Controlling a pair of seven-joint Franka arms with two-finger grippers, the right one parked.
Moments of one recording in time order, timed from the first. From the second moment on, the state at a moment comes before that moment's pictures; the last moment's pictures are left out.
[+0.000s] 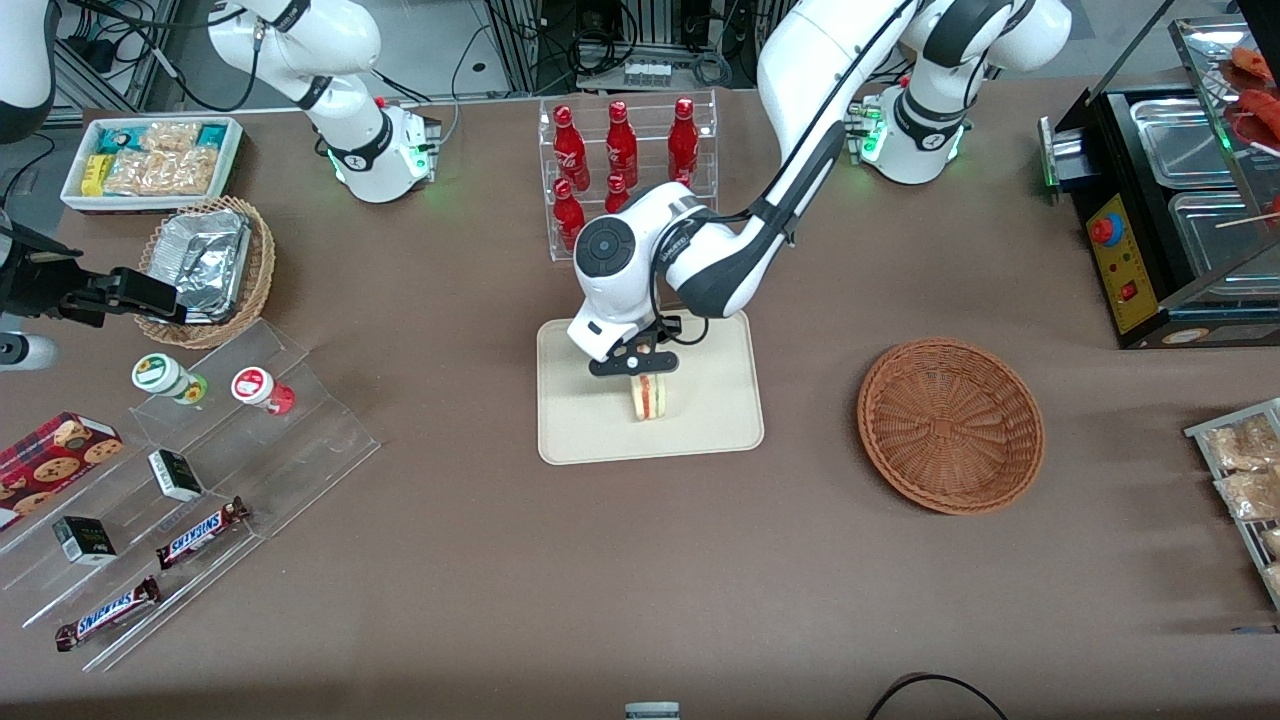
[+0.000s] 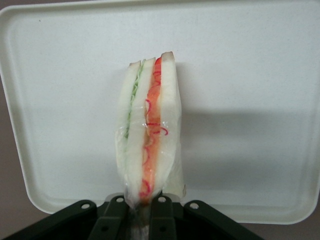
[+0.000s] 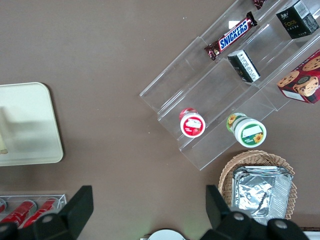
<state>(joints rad) -0.80 0.70 -0.10 -1.46 0.05 2.02 -0.95</state>
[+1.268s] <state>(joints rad) -0.72 0.53 -0.07 -1.40 0.05 1.85 -0.96</state>
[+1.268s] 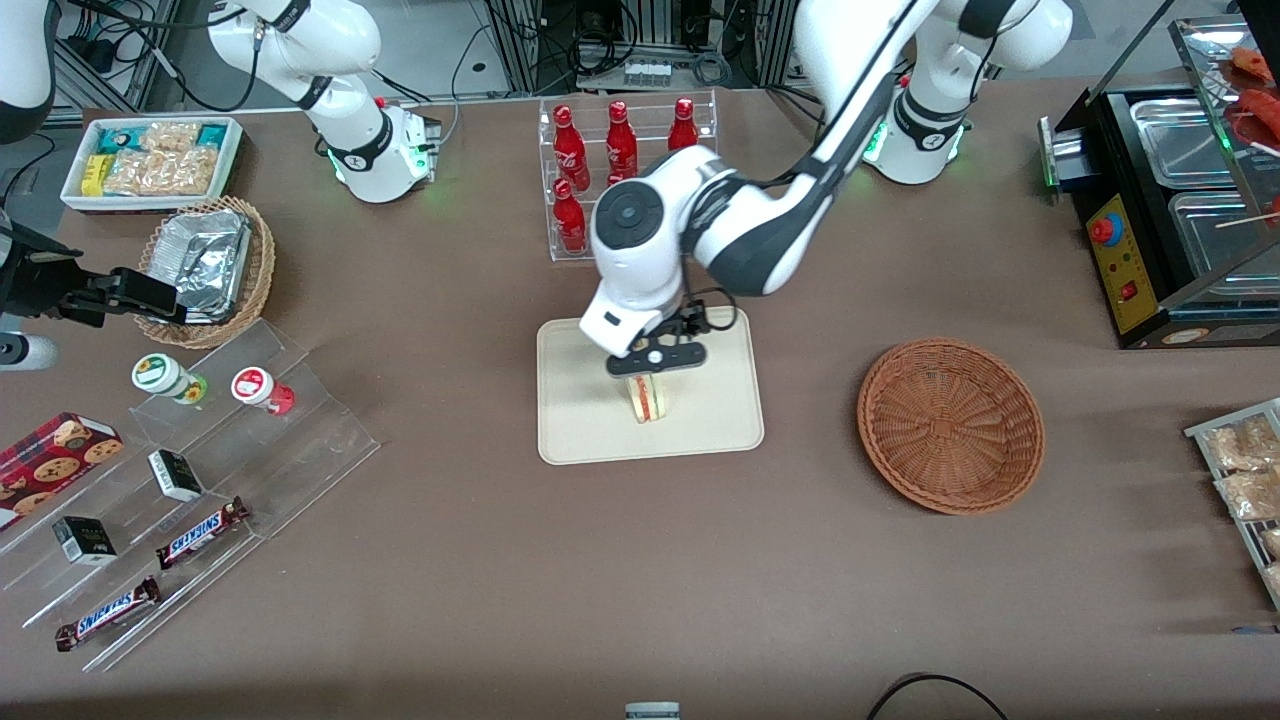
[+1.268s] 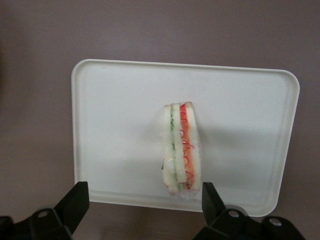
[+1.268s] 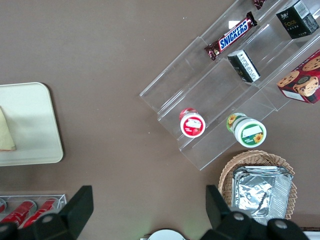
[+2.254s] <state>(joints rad) -0.31 0.18 -0.07 -1.46 0.02 1.51 -0.54</state>
